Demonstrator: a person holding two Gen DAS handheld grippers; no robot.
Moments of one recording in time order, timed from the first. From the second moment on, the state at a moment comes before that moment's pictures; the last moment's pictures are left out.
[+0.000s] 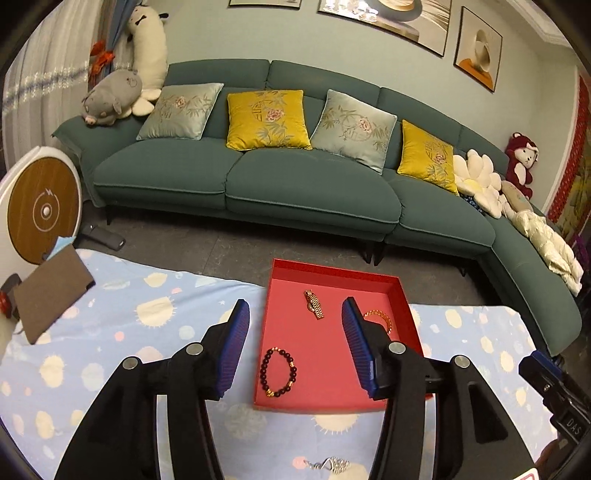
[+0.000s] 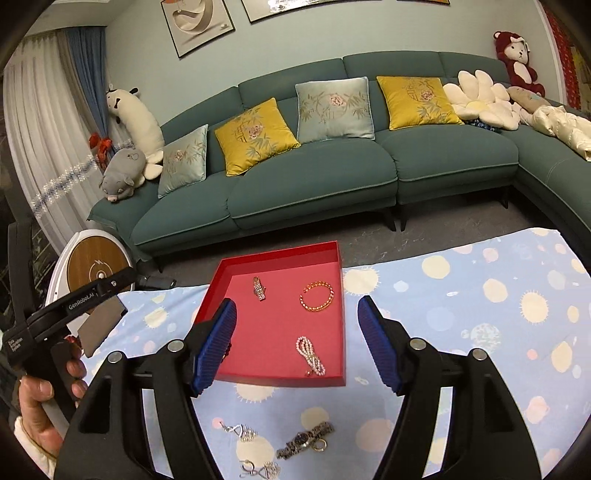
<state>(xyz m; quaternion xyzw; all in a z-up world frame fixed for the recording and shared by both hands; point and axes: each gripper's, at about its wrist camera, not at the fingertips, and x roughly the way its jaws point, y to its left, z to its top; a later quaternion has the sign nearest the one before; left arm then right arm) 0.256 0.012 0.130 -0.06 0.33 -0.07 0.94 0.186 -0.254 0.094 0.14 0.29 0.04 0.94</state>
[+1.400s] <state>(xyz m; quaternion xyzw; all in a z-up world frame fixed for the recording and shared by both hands) 0.135 0.035 0.037 -0.04 0.40 -0.03 0.91 0.143 -0.187 -0.067 0.13 0.45 0.07 0.88</state>
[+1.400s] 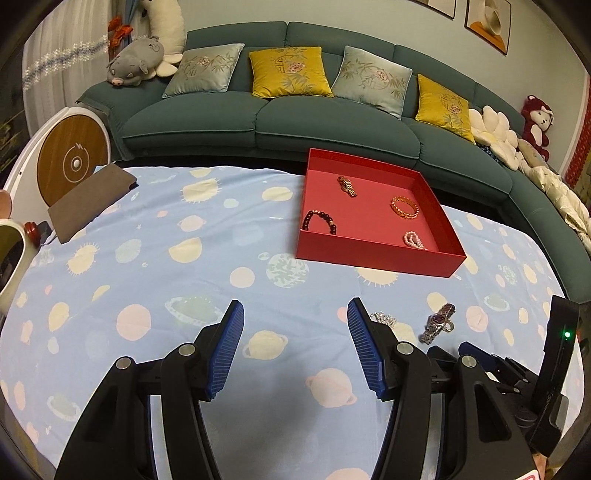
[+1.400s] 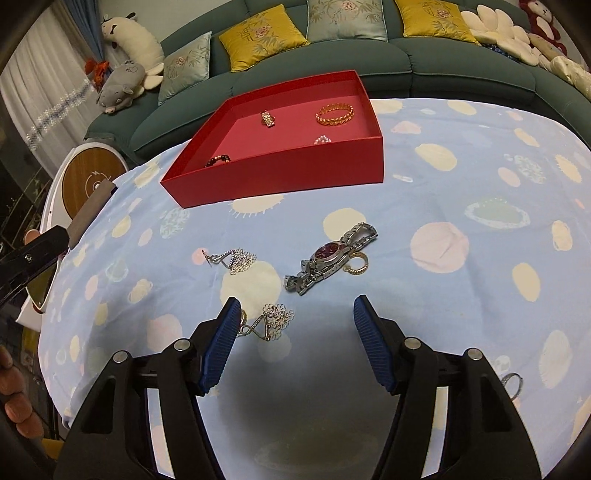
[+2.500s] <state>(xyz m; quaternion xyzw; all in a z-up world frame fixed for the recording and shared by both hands) 0.168 0.032 0.002 -0.09 0.46 -0.04 0.88 0.152 -0.201 -0.023 0.09 0.41 0.04 0.91</state>
